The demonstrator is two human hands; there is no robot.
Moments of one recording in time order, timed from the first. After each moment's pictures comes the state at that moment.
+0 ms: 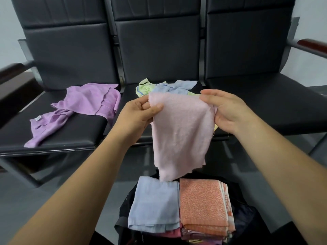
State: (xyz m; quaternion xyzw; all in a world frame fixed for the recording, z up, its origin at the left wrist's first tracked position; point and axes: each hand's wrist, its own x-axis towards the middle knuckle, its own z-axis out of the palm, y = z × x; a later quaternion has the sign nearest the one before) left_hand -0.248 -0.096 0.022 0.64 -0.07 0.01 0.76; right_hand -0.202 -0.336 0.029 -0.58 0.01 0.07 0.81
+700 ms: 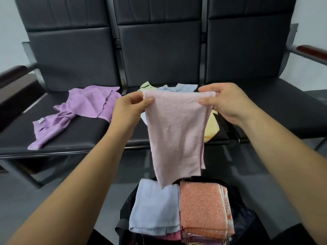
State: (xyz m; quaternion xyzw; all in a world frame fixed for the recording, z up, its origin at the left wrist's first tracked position) left_hand -0.230 -0.073 0.034 0.72 -0.01 0.14 0.68; right_hand -0.177 -0.342 0.052 -0.79 -0.09 0.00 0.60
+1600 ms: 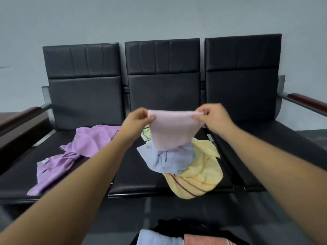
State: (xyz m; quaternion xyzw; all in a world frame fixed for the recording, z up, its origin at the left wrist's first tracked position) left_hand -0.133 -0.037 0.097 0.79 -0.06 0.14 0.59; right_hand -0.097 -0.311 0.117 -0.86 -0.13 -0.13 0.48
